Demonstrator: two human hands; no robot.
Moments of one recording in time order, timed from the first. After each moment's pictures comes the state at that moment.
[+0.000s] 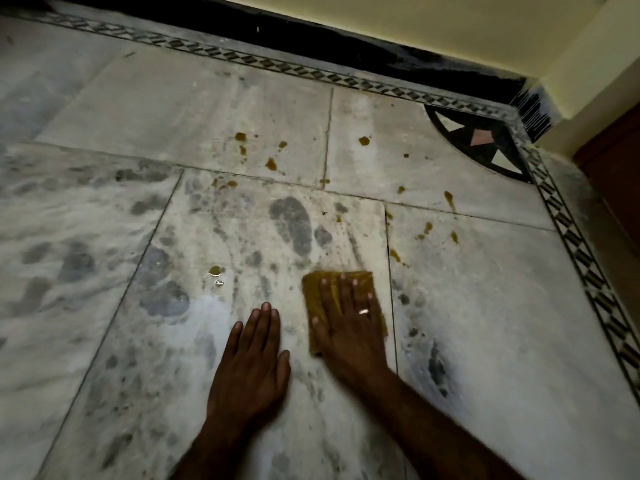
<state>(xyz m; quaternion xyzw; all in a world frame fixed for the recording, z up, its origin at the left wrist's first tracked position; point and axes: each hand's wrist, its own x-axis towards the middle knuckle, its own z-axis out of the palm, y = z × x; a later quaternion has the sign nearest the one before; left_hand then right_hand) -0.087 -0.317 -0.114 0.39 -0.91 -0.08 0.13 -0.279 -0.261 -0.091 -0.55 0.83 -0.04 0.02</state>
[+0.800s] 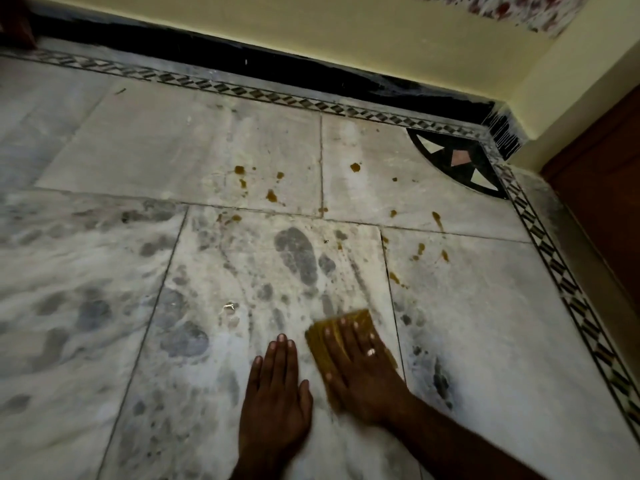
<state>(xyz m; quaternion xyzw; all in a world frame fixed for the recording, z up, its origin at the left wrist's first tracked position) -0.087 -0.316 -0.103 0.40 -0.90 -0.15 0.11 -0.271 -0.238 -0.066 -0.63 0.77 0.05 0.08</state>
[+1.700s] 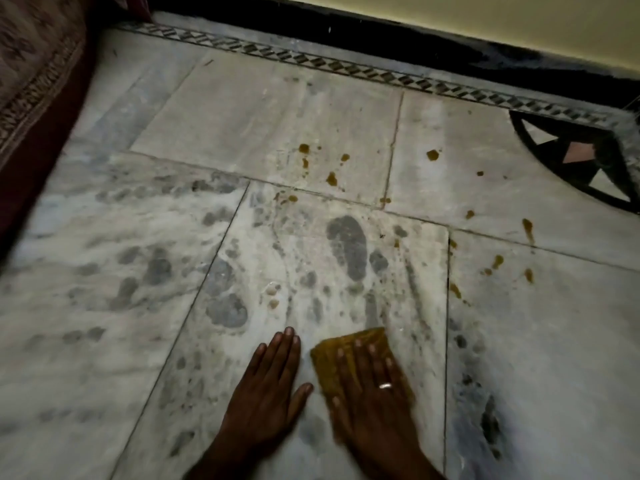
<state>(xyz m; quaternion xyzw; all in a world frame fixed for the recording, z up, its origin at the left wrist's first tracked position) -0.039 -0.336 -0.107 0.39 -0.92 -0.07 0.07 -0.231 -0.227 -0.083 -0.66 0.75 -0.08 0.03</state>
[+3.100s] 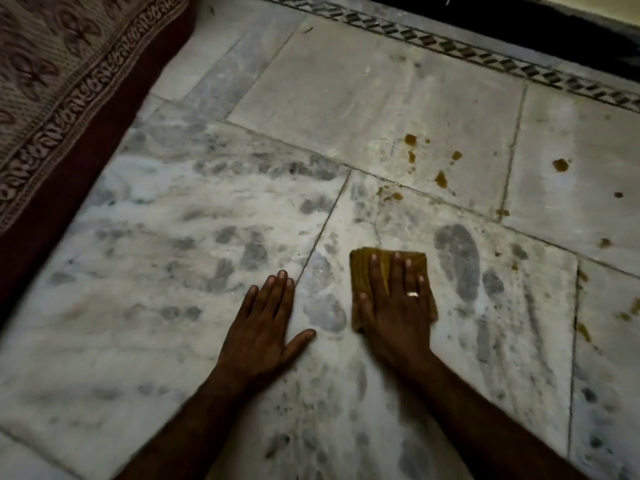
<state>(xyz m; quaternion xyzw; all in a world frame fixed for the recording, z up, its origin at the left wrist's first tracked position) 0.081 -0.467 -0.098 0.49 -0.87 -0.07 0.00 -0.166 -0.434 -0.093 -0.62 0.78 -0.05 0.06</state>
